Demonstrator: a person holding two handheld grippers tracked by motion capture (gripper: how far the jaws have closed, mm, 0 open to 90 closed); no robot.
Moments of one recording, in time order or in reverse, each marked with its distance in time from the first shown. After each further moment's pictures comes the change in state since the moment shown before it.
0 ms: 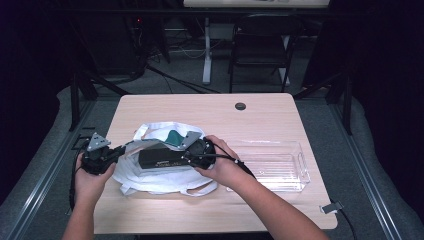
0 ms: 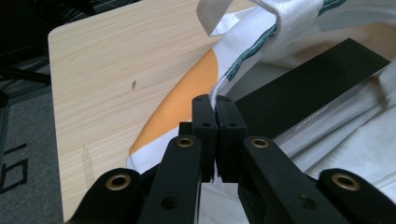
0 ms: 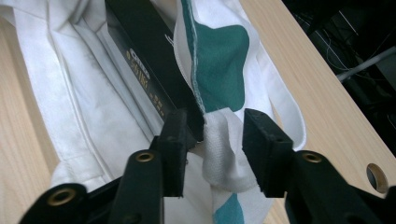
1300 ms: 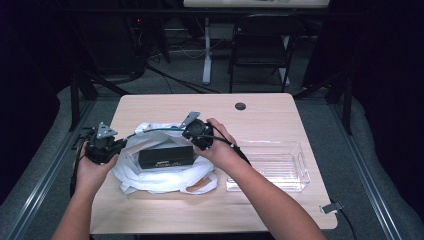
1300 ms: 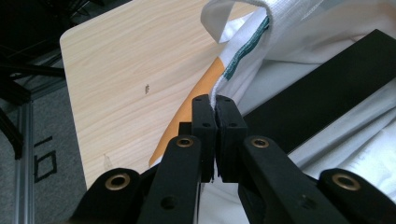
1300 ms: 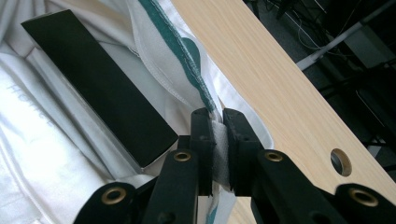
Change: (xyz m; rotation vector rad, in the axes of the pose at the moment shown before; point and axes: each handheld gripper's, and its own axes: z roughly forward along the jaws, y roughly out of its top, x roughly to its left) left arm 0.001 0.032 0.009 0.102 0.050 0.078; right arm -0.038 0.022 0.013 0.041 -0.100 0.109
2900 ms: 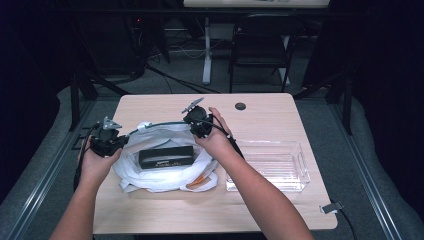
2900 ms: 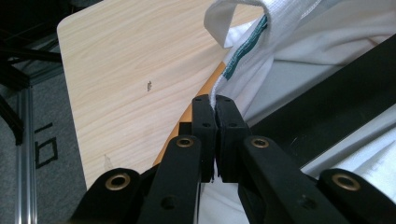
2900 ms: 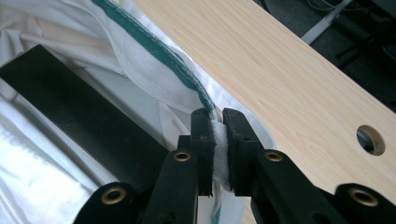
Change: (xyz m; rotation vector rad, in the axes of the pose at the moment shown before) left arm 0.004 0.015 0.014 0.072 0.013 -0.024; right arm -0.025 0.014 0.024 0.053 0.040 0.214
